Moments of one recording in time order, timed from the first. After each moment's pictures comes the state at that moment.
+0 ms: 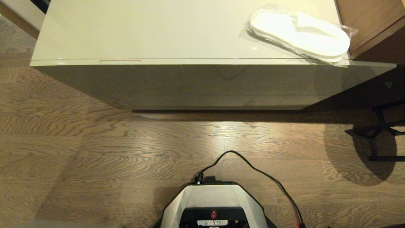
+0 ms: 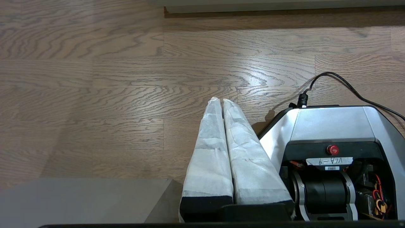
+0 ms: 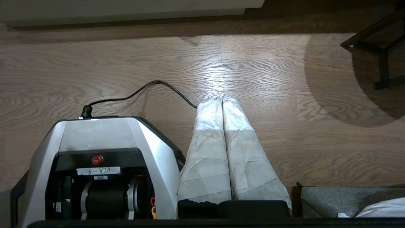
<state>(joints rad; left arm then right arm) 0.01 0.00 0.00 0.01 0.00 0.03 -0.01 0.00 0.00 0.00 -0.01 0.02</state>
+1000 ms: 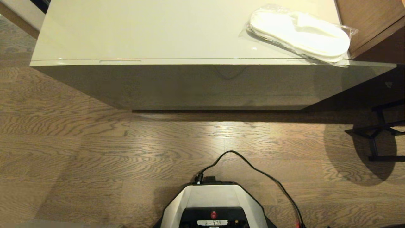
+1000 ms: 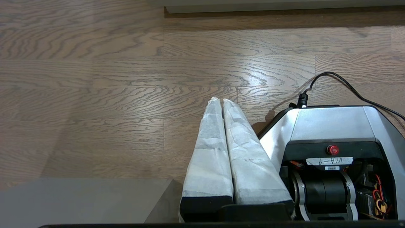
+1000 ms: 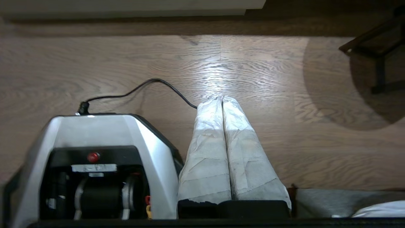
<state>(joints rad) 0.01 0.00 0.00 0.02 0.00 0.03 -0.01 0.00 0.00 0.00 0.00 -0.02</state>
